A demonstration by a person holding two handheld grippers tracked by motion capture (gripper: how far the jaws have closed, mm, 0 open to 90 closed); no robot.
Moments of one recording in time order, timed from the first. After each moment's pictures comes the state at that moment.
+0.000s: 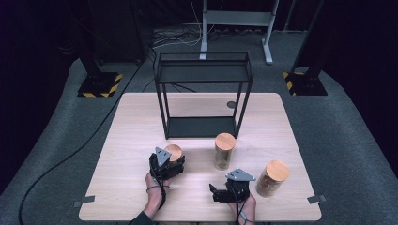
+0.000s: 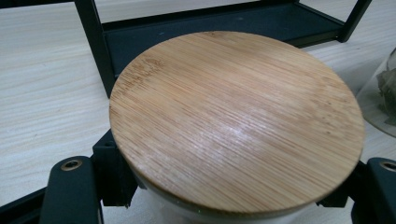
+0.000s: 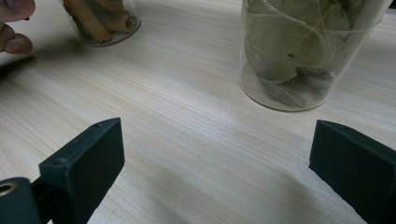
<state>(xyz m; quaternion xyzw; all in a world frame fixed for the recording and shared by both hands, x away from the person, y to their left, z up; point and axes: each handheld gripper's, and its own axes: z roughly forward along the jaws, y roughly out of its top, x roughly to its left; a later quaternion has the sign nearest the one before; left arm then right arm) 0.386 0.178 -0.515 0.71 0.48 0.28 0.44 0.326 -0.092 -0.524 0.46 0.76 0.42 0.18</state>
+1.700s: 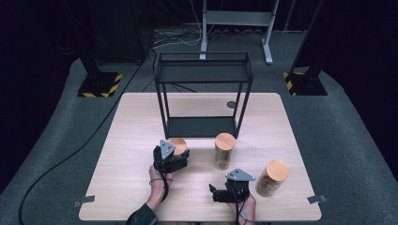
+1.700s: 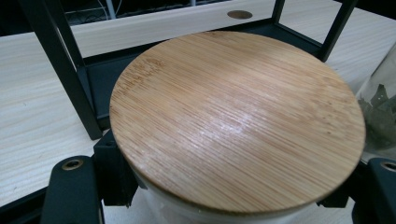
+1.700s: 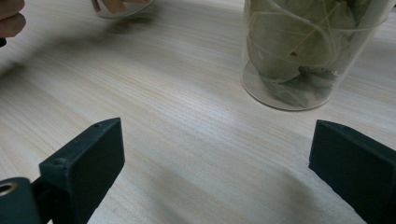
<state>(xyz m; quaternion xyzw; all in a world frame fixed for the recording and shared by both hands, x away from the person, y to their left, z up) 0.404 0.168 -0.496 0.72 0.45 0.27 0.45 0.327 -0.092 -0.525 0.46 0.76 0.42 0.18</state>
